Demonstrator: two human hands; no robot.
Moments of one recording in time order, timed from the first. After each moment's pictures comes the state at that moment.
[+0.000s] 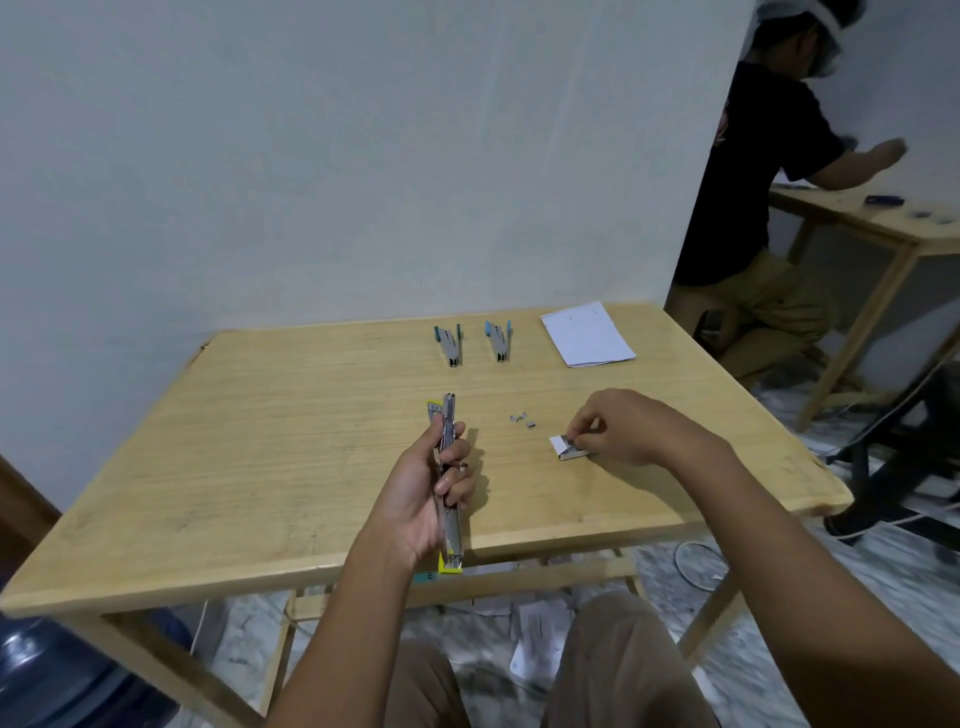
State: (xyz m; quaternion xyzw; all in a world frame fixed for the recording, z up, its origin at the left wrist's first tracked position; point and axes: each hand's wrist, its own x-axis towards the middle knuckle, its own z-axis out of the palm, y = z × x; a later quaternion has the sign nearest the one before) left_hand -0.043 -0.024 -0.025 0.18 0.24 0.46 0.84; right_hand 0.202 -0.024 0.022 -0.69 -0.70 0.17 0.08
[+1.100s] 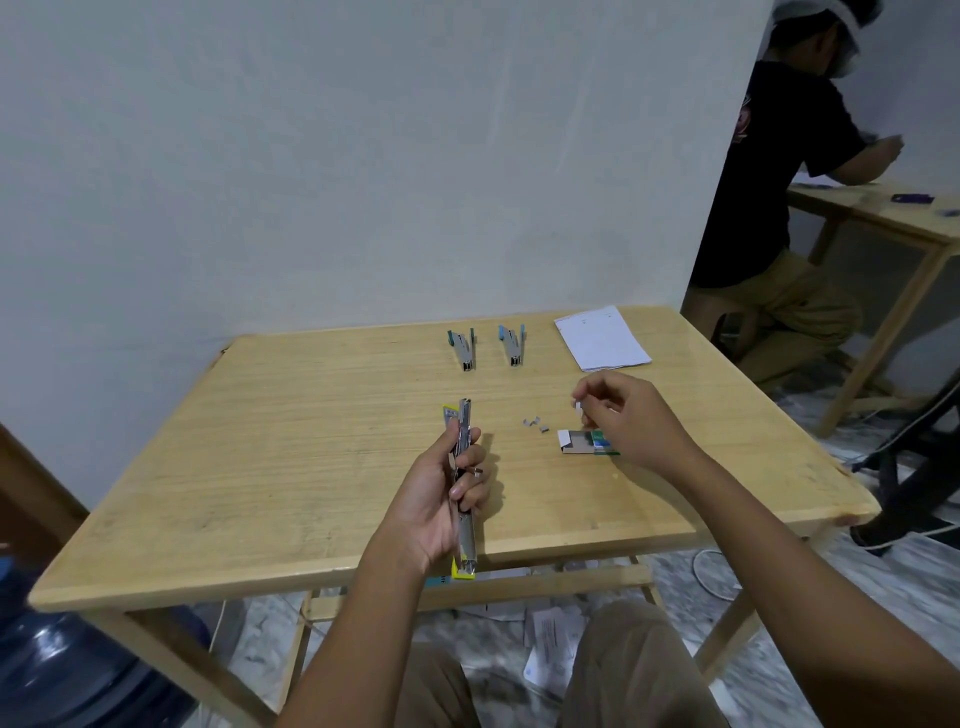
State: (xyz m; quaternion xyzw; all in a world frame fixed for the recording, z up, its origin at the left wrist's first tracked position) left_hand -0.044 -0.022 -0.029 0.18 0.24 0.44 0.85; right_hand 0.189 -0.028 0.006 -0.59 -0.60 0.28 0.46
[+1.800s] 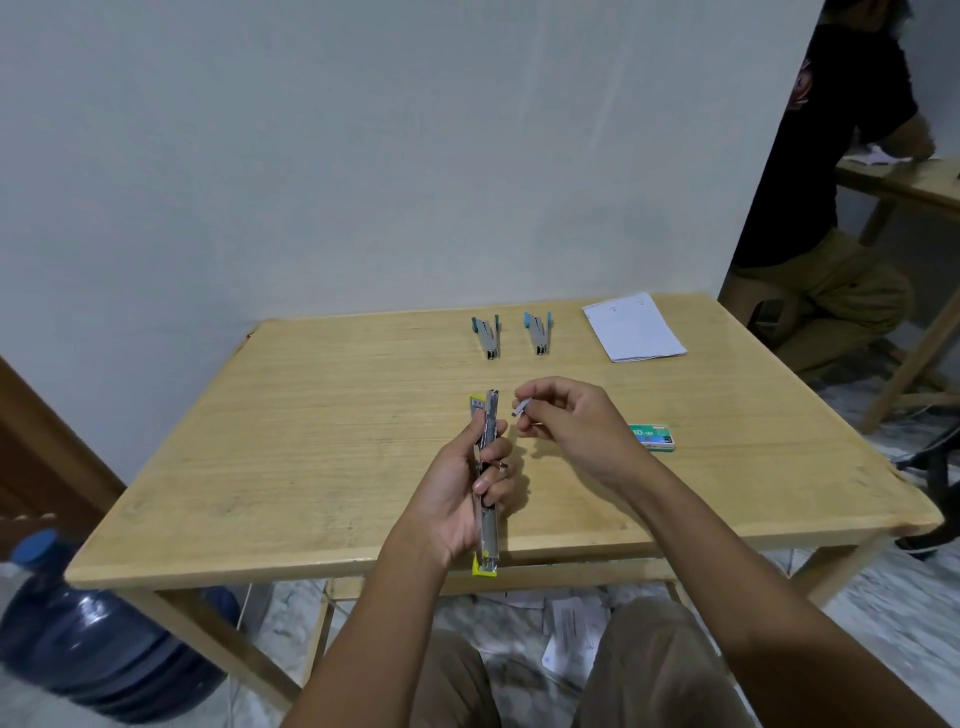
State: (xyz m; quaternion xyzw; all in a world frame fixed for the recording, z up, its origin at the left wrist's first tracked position) left_hand -0.043 -0.022 -0.024 0.17 0.24 0.43 0.86; right_hand 0.105 -0.023 0.010 -0.50 -0.51 0.48 0.51
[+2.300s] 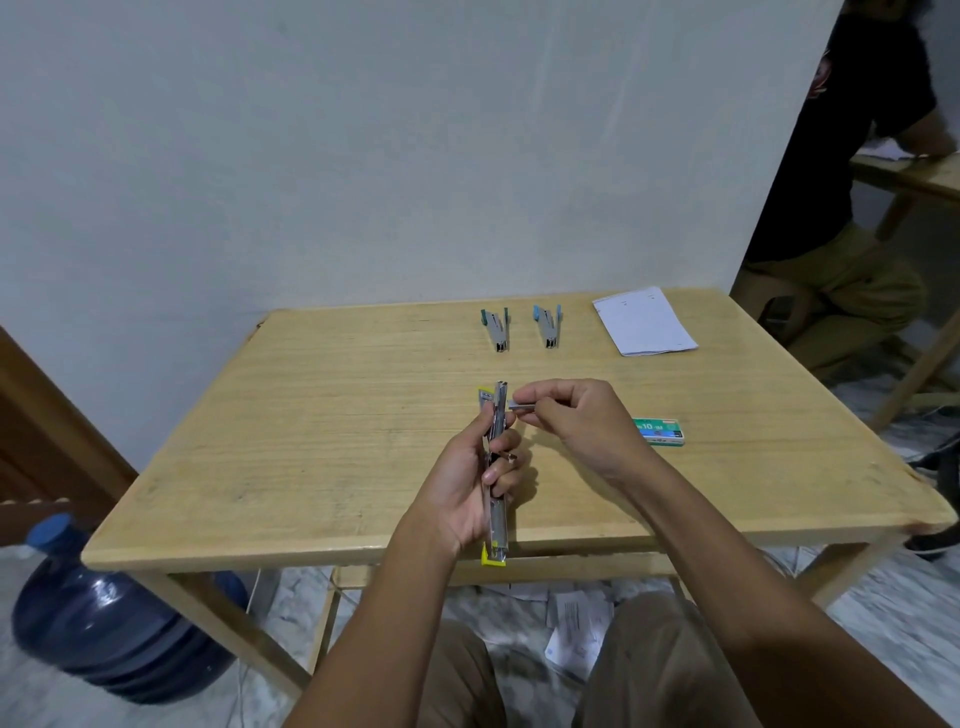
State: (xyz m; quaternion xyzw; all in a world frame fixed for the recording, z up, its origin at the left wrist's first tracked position) left_hand -0.045 -0.026 -0.022 0.17 0.23 0.38 0.88; right_hand 0.096 -0.032 0.016 -0.52 -0.53 0.46 0.49
